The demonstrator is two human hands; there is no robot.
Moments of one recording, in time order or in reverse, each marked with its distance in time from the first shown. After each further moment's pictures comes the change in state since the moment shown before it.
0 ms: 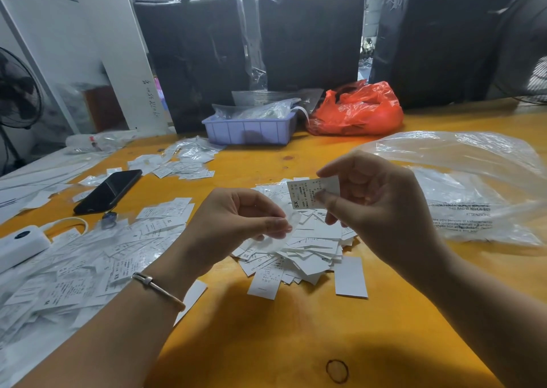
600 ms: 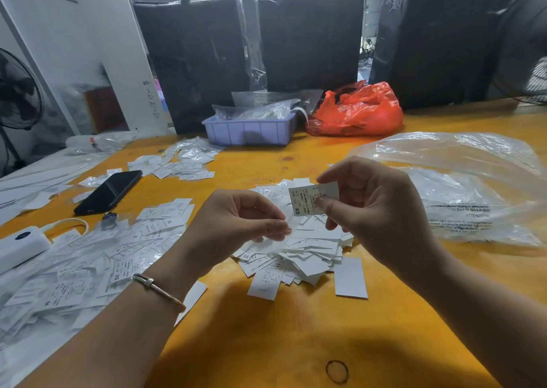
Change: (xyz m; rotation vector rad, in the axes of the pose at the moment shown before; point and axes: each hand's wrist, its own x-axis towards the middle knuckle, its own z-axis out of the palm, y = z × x) left_hand 0.000 0.001 0.001 0.027 0.006 -0.018; right_hand -0.002 0.003 0.000 -0.087 0.018 0.025
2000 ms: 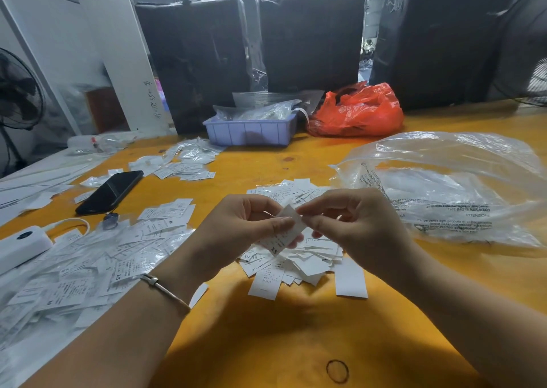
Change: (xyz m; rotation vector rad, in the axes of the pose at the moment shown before) left_hand -0.001 0.004 0.007 -0.155 -0.096 -0.091; right_hand -0.003 0.009 0.006 -0.088 -0.169 0.102
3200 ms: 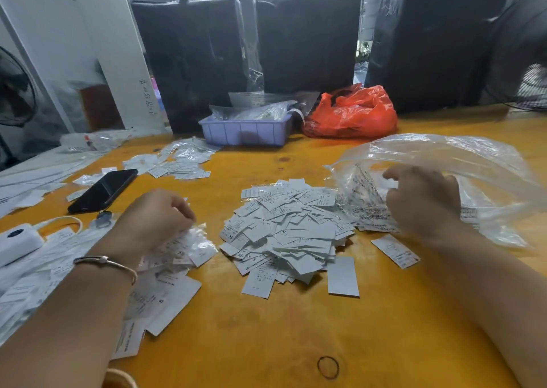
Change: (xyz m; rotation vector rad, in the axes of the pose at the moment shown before) left_hand 0.002 -0.020 -0.089 0.805 0.478 -0.428; right_hand 0.025 0.057 -0.066 -0.961 0.291 0.383
